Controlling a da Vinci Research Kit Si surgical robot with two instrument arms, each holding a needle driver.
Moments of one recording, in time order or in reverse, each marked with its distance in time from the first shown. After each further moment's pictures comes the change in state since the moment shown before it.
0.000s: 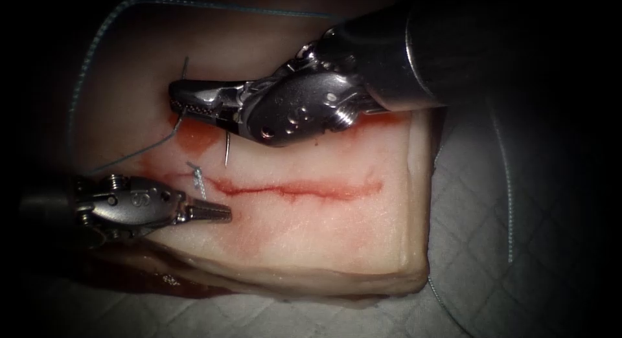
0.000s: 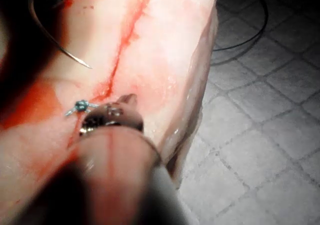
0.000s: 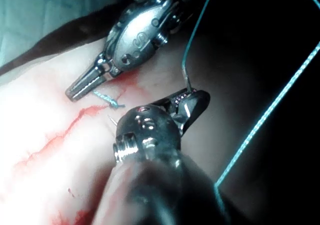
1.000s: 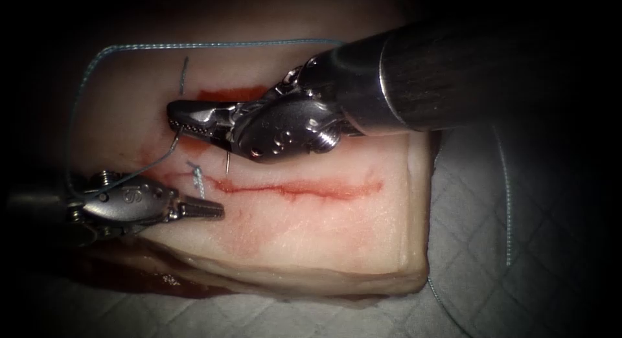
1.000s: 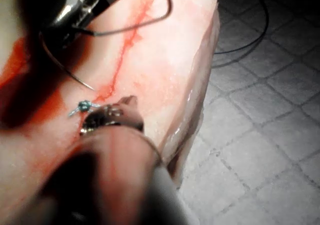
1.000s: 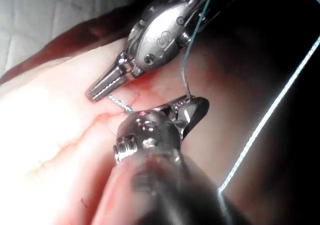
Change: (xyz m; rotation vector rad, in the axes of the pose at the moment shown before) right arm 0.001 0.004 0.001 -0.080 0.034 -0.050; left arm -0.001 0.000 -0.001 0.001 0.001 -0.012
